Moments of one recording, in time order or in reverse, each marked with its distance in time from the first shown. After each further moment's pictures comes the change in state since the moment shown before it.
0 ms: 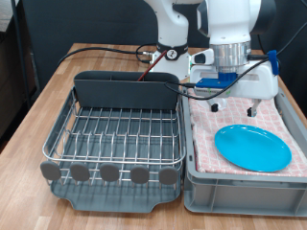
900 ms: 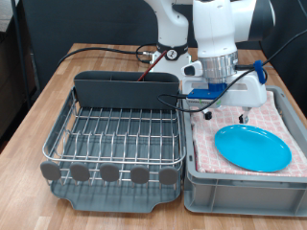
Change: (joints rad) arm -0.039 0.061 0.046 0.016 0.276 0.016 -0.273
